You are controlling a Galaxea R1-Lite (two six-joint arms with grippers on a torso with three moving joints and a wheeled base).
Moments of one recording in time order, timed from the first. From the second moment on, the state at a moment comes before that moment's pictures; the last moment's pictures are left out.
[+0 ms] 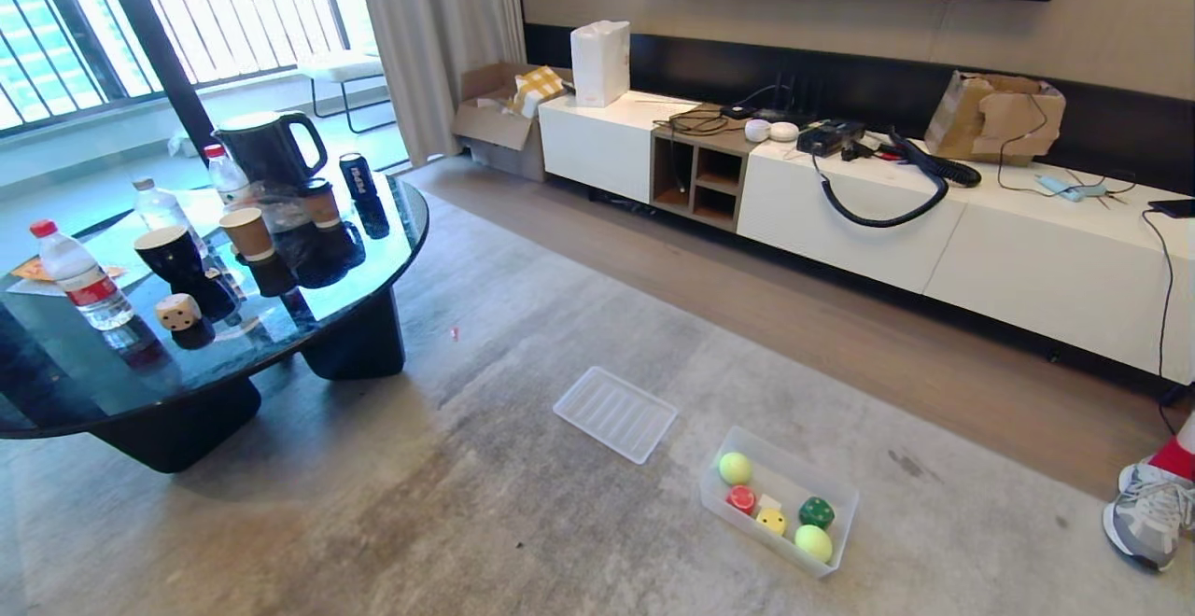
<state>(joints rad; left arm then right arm) 0.00 0.00 0.00 0.00 0.06 -0.19 -0.01 0.00 -0.07 0.19 -0.02 -0.01</state>
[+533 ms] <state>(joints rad) 0.00 0.00 0.00 0.00 0.06 -0.19 -0.01 0.00 -0.07 0.19 -0.01 -0.01</state>
